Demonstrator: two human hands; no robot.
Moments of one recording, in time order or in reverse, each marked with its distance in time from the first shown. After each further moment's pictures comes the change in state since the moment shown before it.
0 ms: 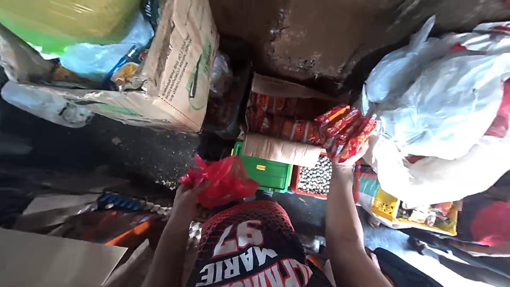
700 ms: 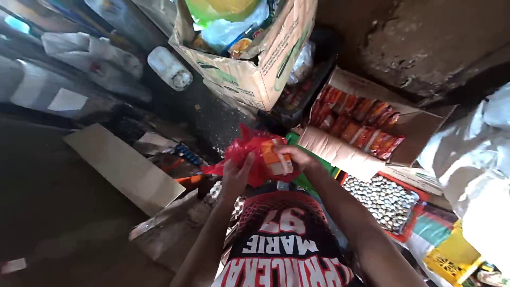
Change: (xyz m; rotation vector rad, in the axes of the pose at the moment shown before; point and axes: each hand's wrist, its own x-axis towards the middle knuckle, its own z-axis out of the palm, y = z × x) left_hand -0.078 0.039 0.008 0.213 0.145 0.572; right_hand -0.091 0.210 0.211 -0.278 -0.651 1.367
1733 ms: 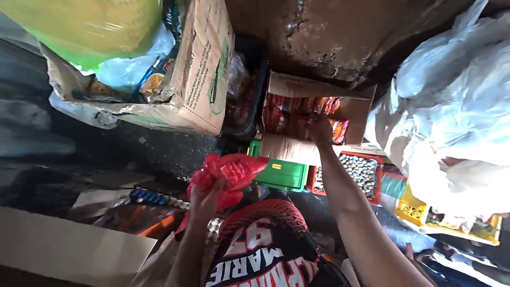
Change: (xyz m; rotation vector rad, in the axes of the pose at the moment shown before) left_hand 0.053 -0.031 0.009 -0.184 -0.266 0.046; right_hand -0.103 -0.066 -0.194 -0.911 1.638 0.229
